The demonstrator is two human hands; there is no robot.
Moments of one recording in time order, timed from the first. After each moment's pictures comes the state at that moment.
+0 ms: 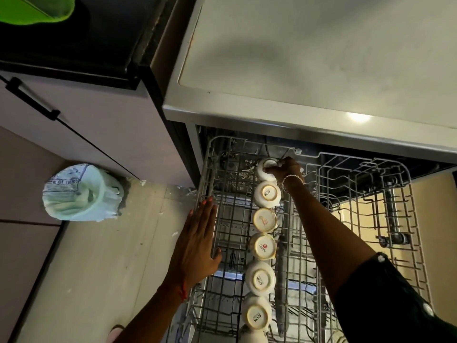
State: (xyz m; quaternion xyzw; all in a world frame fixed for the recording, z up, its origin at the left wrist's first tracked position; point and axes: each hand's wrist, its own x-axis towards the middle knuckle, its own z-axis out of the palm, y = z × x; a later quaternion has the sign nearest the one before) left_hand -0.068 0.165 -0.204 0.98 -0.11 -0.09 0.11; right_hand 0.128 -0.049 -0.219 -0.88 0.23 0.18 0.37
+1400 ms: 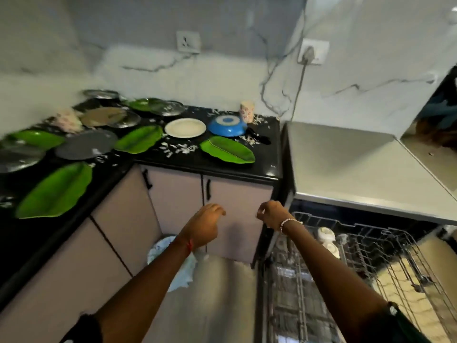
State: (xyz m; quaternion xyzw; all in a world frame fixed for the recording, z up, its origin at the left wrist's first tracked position) left_hand -0.131 0.501 0.076 0.95 -0.18 0.09 0.23; right_hand -0.073 0.288 0.093 -0.96 -0.08 0.14 0.23
